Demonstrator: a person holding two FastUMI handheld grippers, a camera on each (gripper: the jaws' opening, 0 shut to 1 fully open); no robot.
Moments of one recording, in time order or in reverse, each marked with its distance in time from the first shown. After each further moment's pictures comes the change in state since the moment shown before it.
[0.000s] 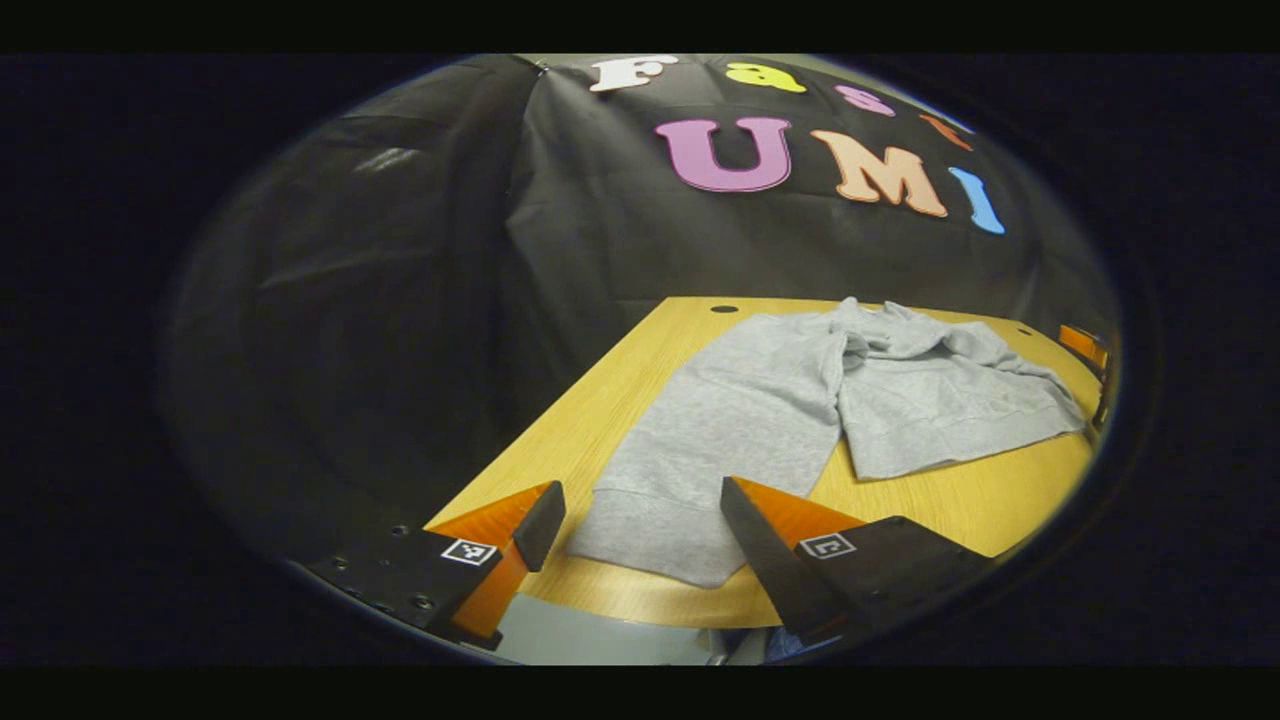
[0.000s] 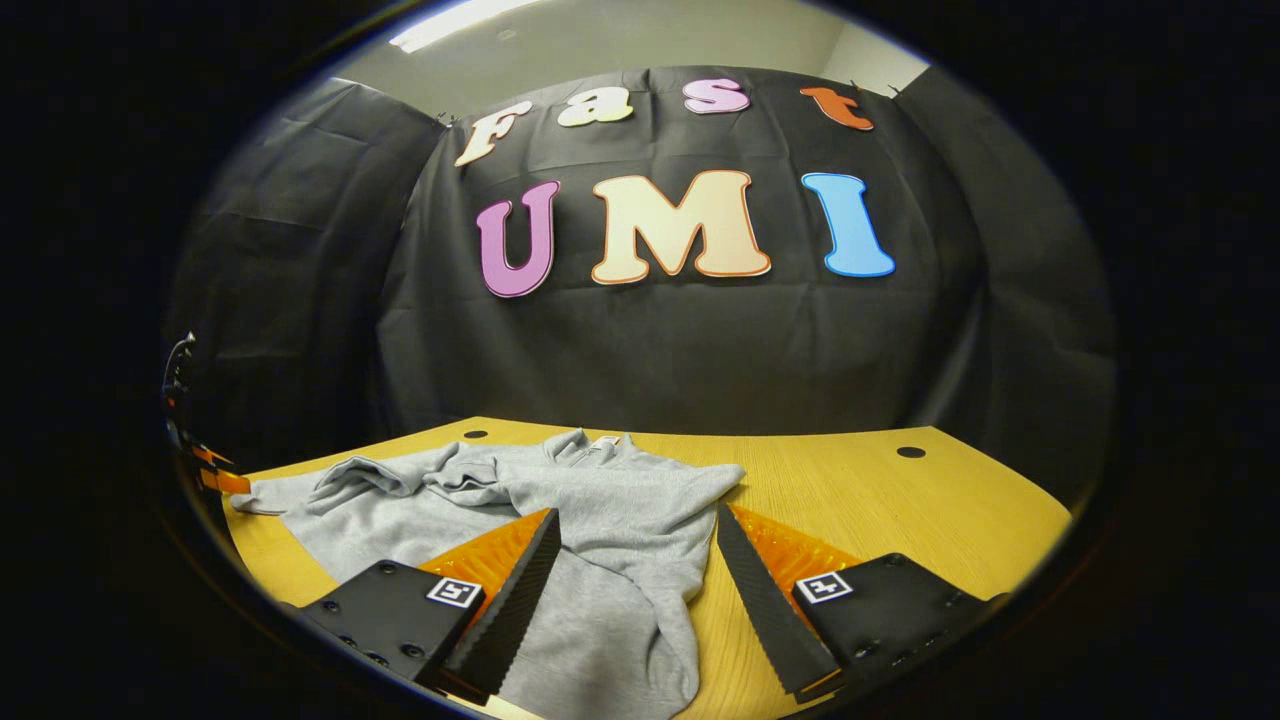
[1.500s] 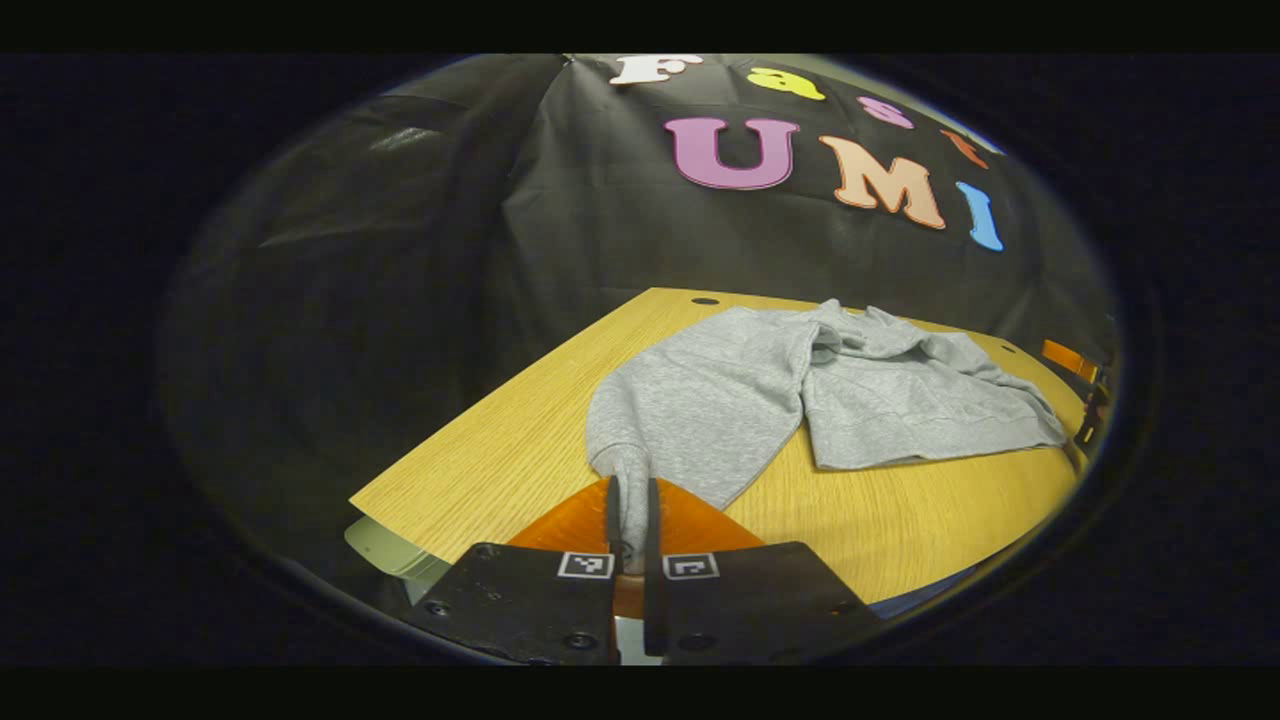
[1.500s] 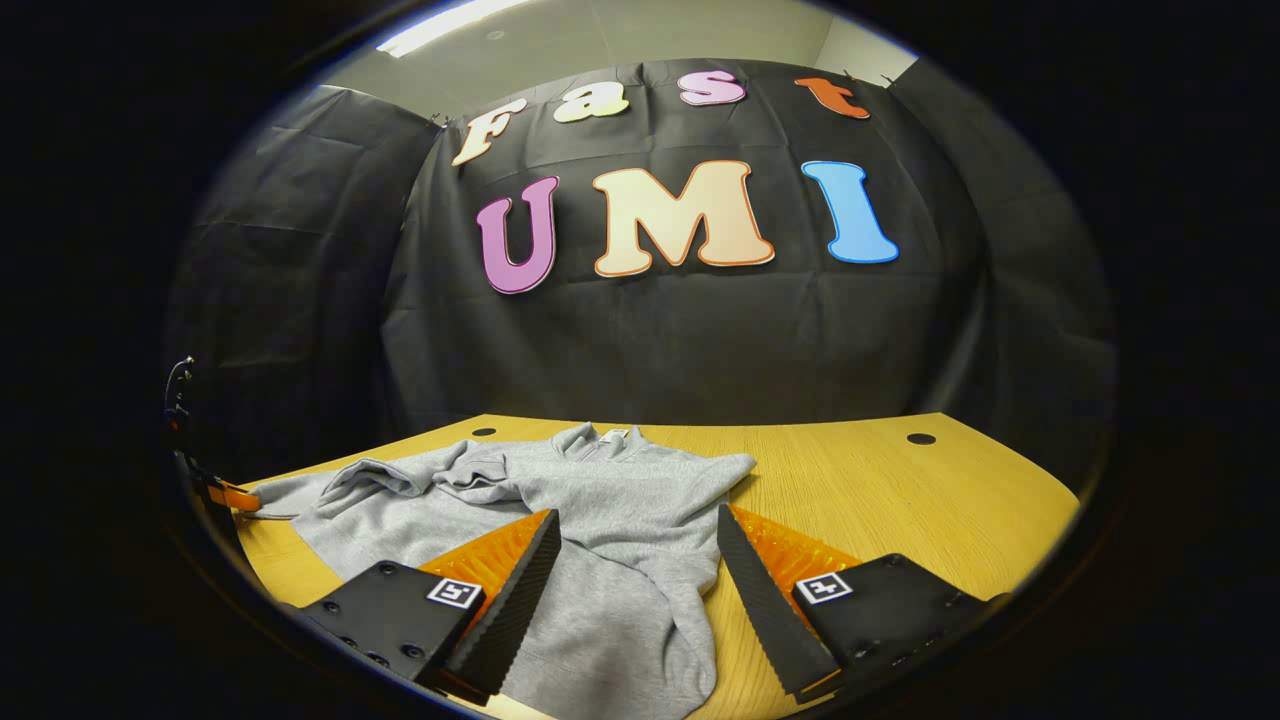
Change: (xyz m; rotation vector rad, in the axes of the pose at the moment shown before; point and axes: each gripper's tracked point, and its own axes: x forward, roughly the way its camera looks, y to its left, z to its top) left arm -0.006 -0.025 -0.006 -0.082 -0.007 -0.049; right arm 0.002 0.006 -0.006 0.018 0.031 0.025
